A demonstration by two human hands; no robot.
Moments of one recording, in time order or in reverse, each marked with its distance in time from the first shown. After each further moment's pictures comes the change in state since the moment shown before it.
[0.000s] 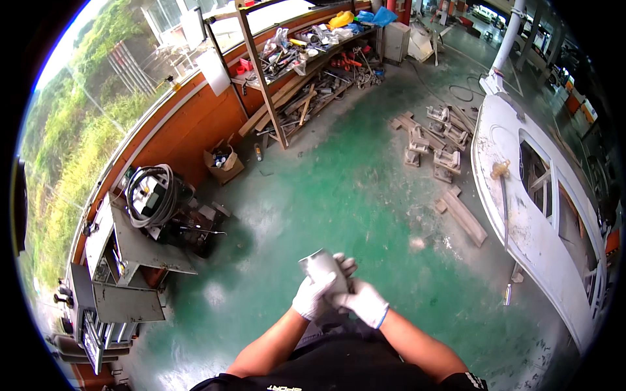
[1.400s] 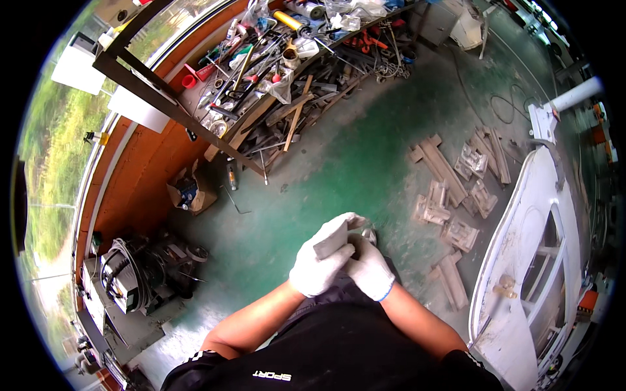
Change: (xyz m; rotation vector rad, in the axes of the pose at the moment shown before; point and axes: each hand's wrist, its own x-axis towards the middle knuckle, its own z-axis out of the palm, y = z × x) left_hand 0.783 0.355 -0.019 0.877 0.052 0.301; right_hand 0.659 -0.501 -0.290 -0.325 0.016 -0.001
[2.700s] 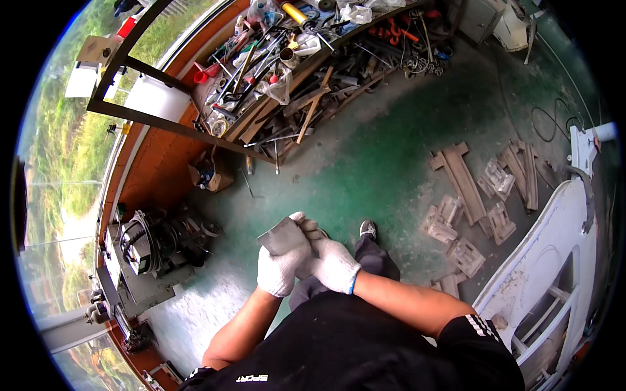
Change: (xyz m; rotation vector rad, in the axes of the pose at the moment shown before) left_hand 0.087 0.011 0.095 -0.433 0.596 -0.350; right_hand 0.059 -0.053 -0.126 -0.084 -0.509 -0.092
